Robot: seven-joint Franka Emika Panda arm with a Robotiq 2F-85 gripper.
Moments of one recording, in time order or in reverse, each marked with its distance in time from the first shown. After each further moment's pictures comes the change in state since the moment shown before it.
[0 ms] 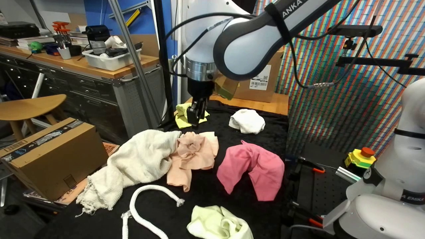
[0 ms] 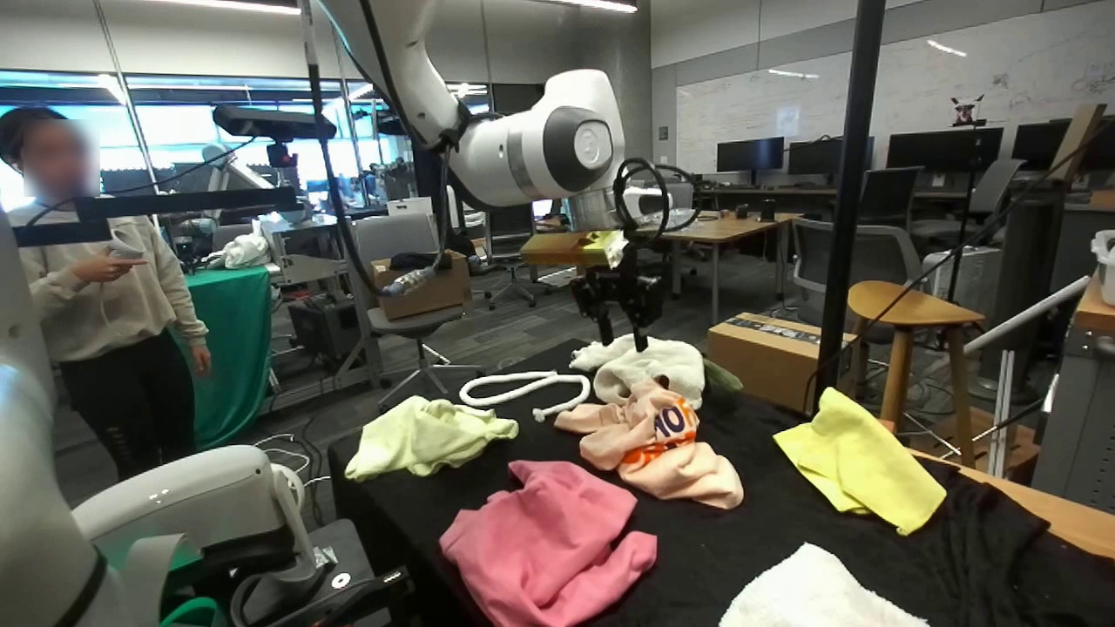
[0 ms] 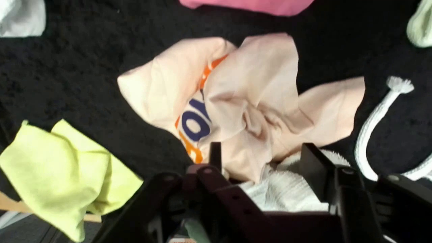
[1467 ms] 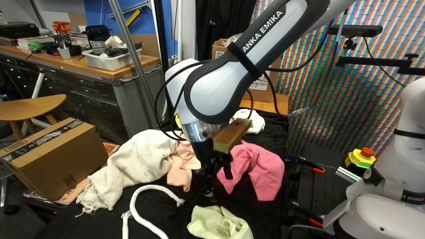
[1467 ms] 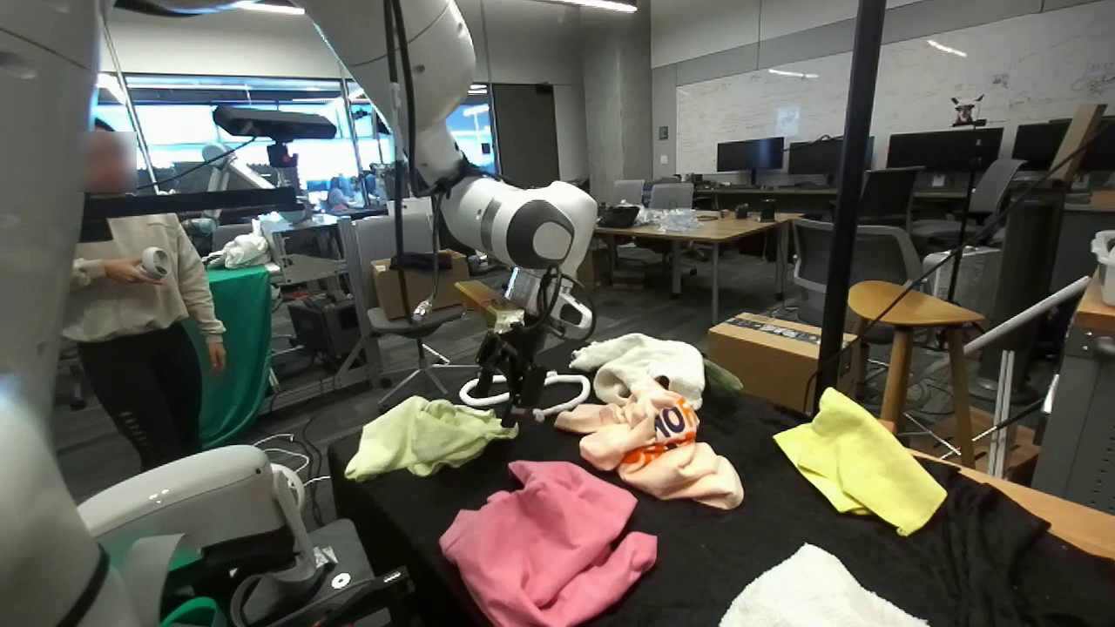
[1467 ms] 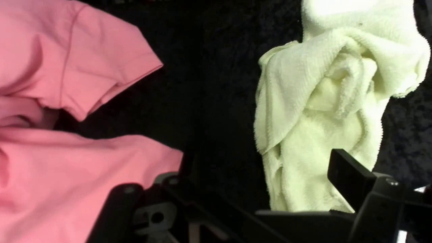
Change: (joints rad) arm 0.042 0.219 0.131 0.059 0.390 -0.344 0.133
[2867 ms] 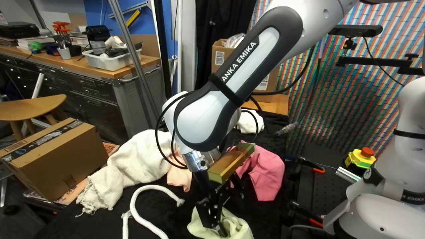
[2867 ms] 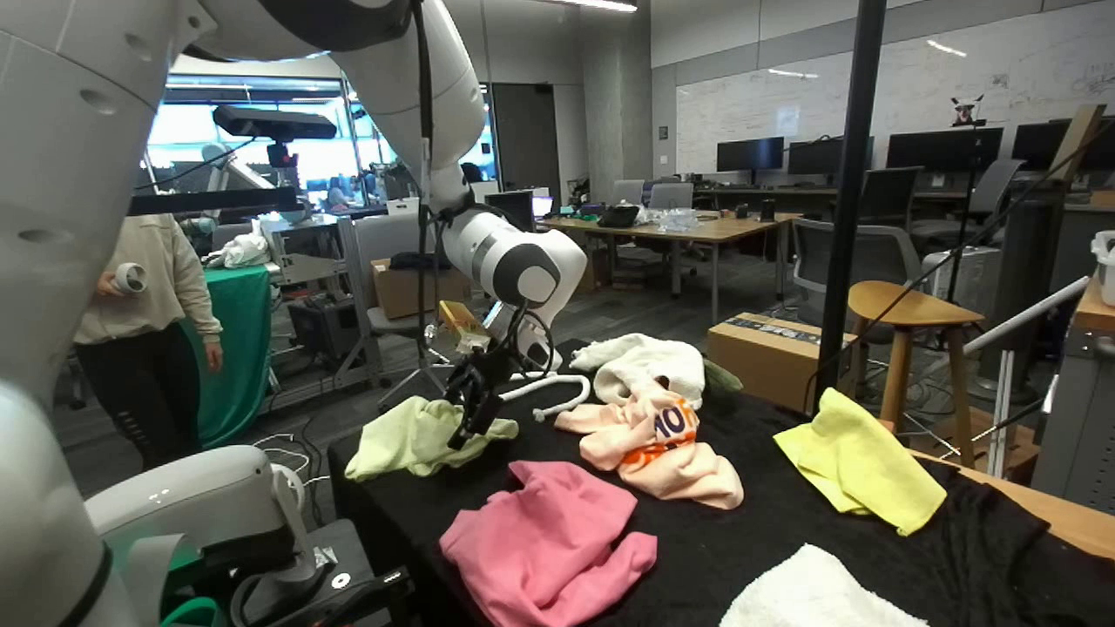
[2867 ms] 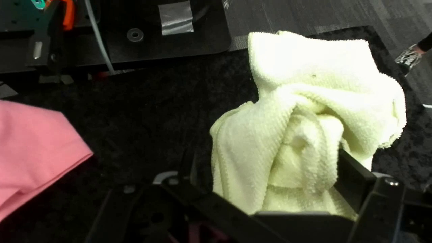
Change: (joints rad) arm 0.050 0.128 0.008 0.036 0.158 -0.084 0.089
